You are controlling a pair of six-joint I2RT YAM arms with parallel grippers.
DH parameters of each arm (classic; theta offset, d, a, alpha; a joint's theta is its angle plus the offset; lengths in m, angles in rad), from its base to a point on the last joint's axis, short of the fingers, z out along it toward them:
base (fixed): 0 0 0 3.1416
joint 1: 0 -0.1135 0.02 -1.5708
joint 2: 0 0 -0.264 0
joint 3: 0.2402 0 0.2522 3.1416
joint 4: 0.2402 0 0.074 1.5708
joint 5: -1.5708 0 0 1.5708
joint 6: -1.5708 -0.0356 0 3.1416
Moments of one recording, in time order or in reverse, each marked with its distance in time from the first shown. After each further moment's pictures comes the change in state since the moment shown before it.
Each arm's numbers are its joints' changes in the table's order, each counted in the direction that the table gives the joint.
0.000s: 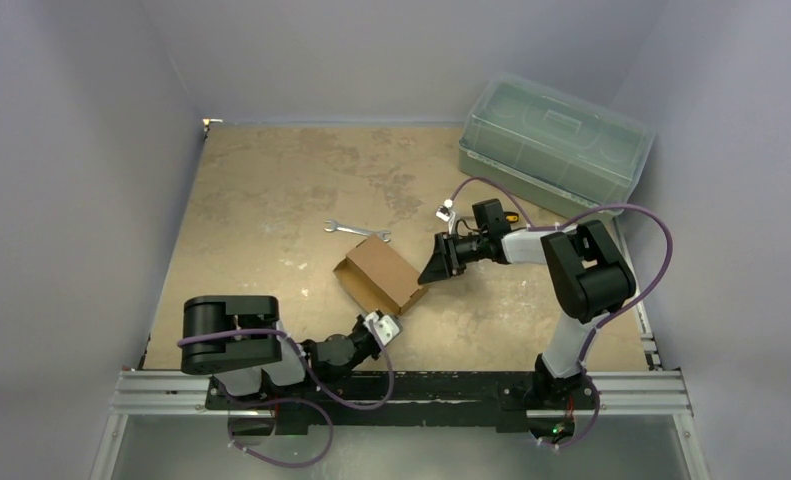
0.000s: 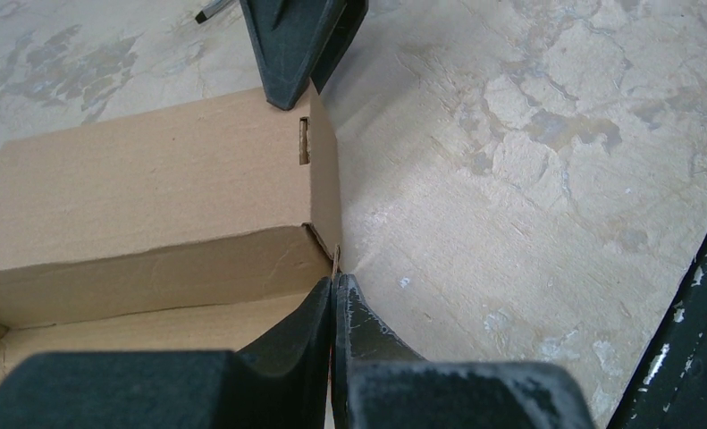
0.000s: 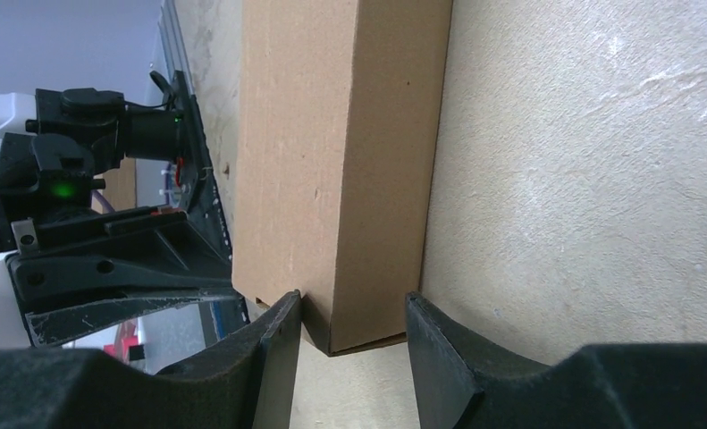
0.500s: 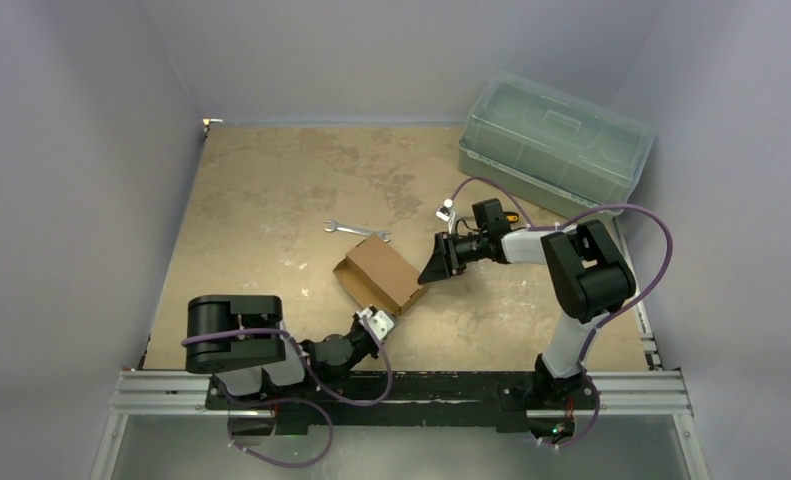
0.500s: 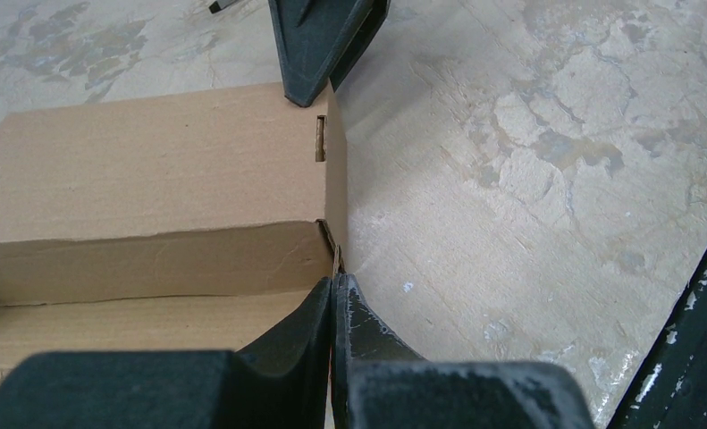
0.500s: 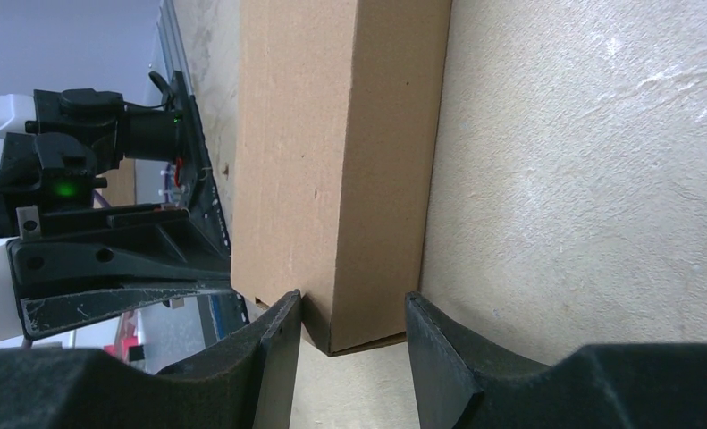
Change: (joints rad) left arm -0.006 -0.022 -0.017 -0.061 0.031 0.076; right arm 0.000 0.000 0.004 0.004 -0.005 0.000
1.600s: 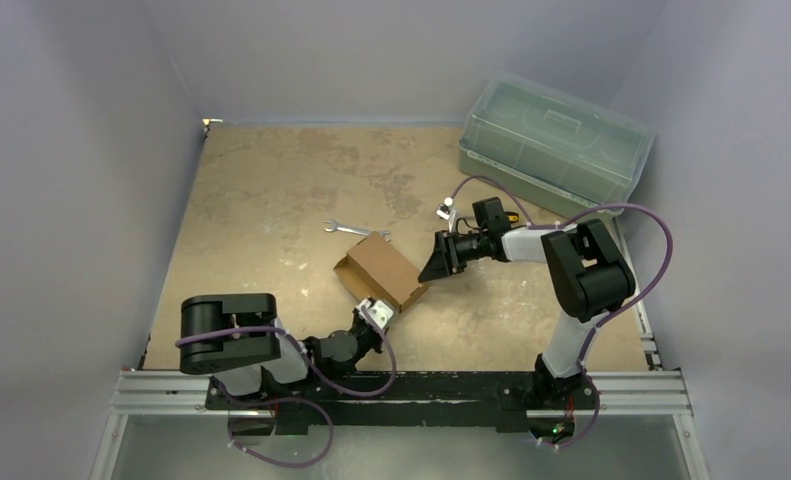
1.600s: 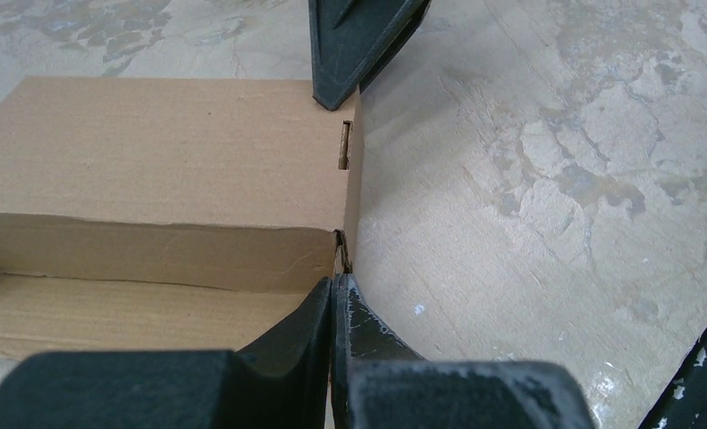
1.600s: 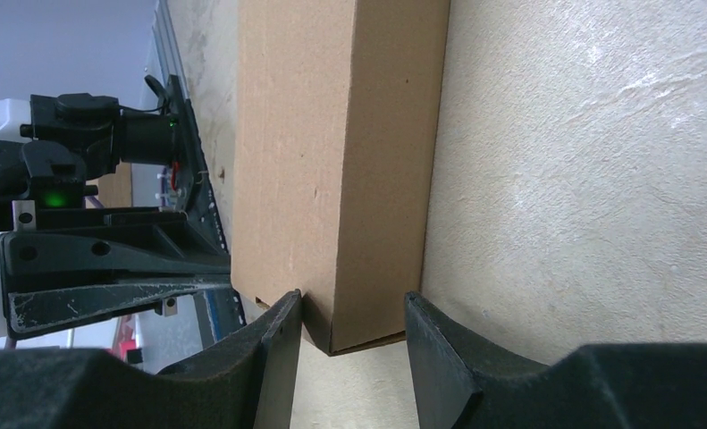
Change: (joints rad) left arm -0.023 0.030 0.041 0.094 0.053 0.100; right arm -0.001 -0.006 0.016 0.021 -0.009 0.008
